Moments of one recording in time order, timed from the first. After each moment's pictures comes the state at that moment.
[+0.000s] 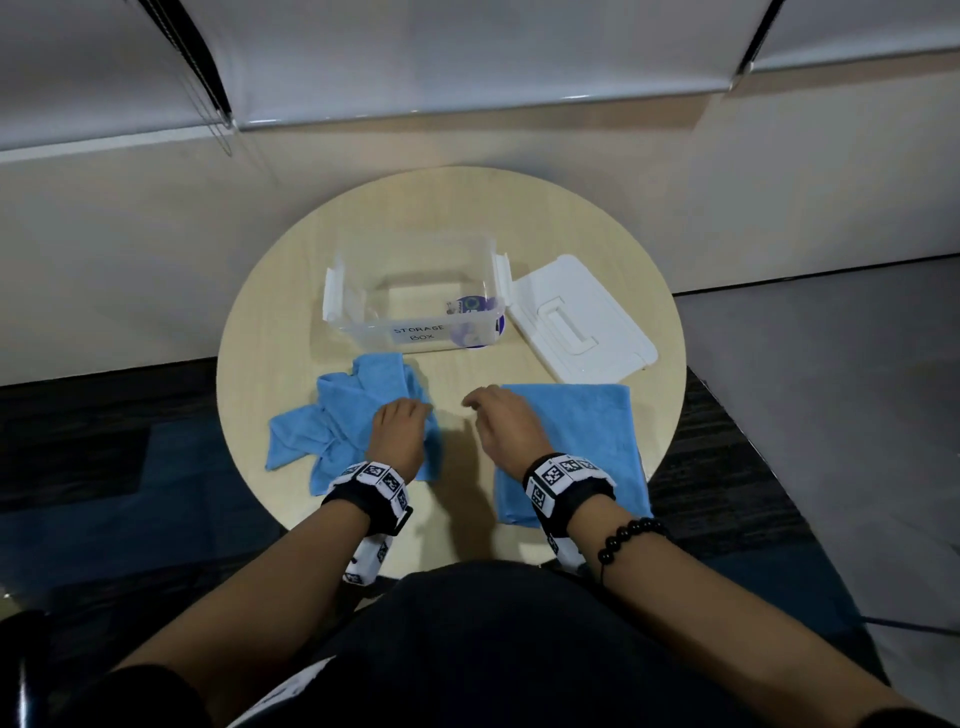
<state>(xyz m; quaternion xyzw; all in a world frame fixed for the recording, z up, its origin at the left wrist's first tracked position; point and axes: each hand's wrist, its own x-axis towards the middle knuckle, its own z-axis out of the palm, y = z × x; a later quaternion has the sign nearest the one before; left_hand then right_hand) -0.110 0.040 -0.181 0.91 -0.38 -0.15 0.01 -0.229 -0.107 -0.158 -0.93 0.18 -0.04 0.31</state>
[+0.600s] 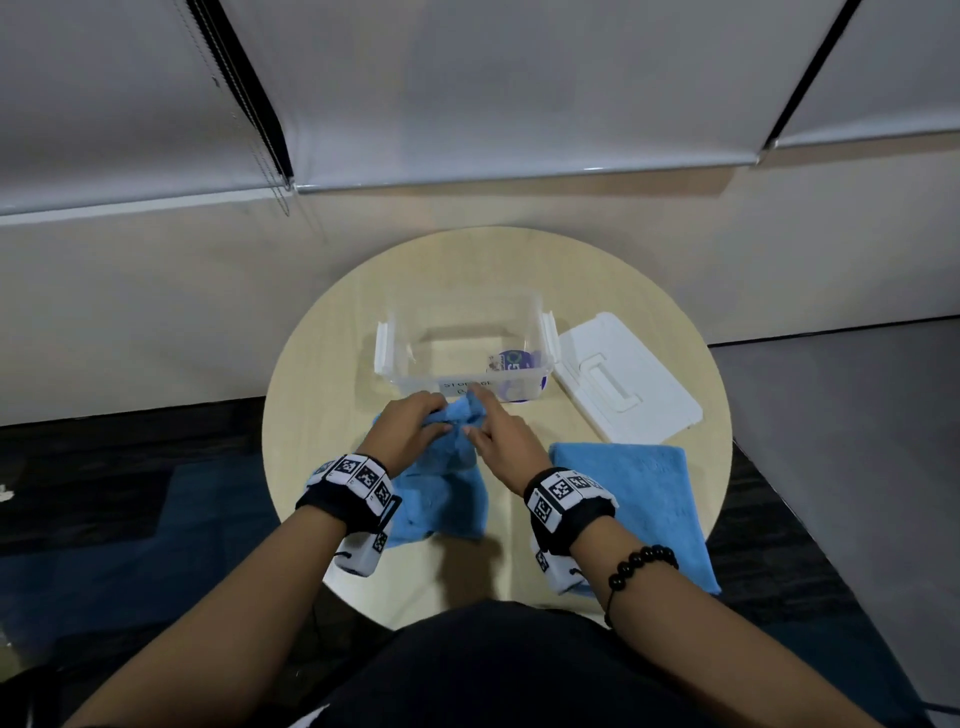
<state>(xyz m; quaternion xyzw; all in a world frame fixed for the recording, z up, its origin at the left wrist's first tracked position) -0.015 0.057 -0.103 0.85 -0.42 -0.20 0.26 -0.148 -0.081 -0.124 -0.87 0.21 0.00 0.44</state>
